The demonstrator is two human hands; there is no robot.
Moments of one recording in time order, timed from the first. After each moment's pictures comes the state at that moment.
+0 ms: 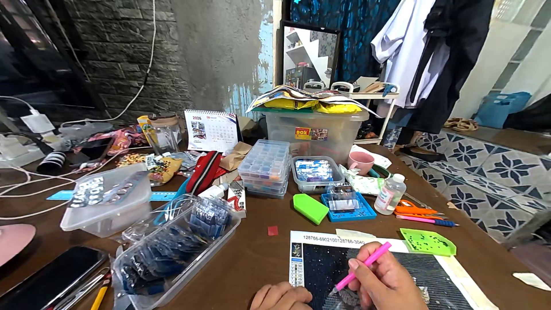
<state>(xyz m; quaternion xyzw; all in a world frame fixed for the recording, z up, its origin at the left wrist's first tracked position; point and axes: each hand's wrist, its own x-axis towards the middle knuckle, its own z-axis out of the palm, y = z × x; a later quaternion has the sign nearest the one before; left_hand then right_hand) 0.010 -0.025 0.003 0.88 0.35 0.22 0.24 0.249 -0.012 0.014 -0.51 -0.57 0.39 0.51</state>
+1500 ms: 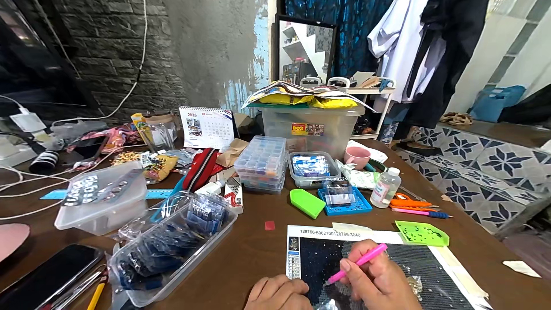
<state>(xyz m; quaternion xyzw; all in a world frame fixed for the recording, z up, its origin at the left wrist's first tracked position) 0.009 -0.025 0.001 0.88 0.34 0.23 0.24 0.251 -0.013 0.005 -0.44 -0.69 0.29 0.50</state>
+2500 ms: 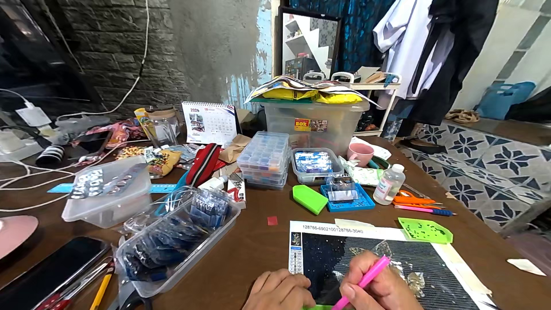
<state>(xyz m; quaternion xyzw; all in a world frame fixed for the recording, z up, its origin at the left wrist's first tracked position) 0.009 -0.026 0.002 0.87 0.35 0.23 0.24 0.256 -0.016 -0.002 -0.28 -0.75 0.36 0.48</state>
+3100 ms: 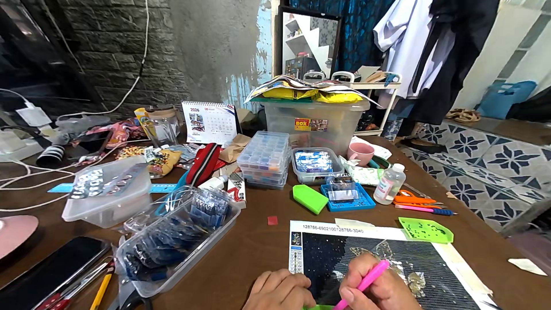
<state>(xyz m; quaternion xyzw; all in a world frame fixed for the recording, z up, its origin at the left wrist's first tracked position) 0.009 -0.026 0.002 0.88 0.35 0.23 0.24 0.256 -0.016 -0.002 -0.26 -0.77 0.34 0.47</state>
